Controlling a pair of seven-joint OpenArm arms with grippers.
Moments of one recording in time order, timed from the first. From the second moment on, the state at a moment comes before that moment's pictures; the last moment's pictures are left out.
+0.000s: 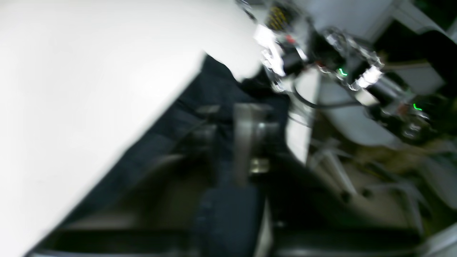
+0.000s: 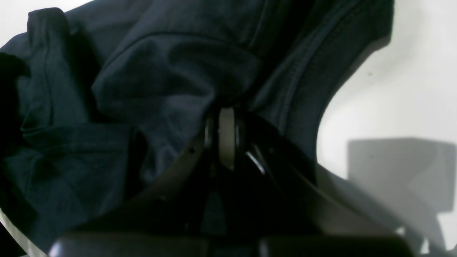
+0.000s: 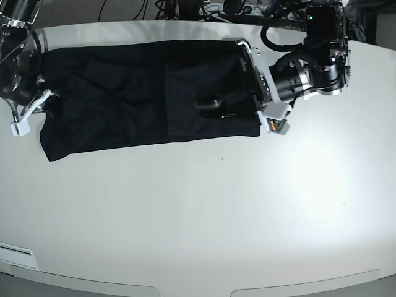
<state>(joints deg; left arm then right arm) 12.9 -15.9 -4.0 122.7 -67.0 -41.5 57.3 -10.8 25.4 29.9 82.7 53.1 40.3 -65.9</state>
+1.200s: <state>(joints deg) 13.1 -23.8 7.7 102.1 -35.9 -41.2 45.5 -1.3 29.8 30.8 86.2 32.4 29.9 -65.4</state>
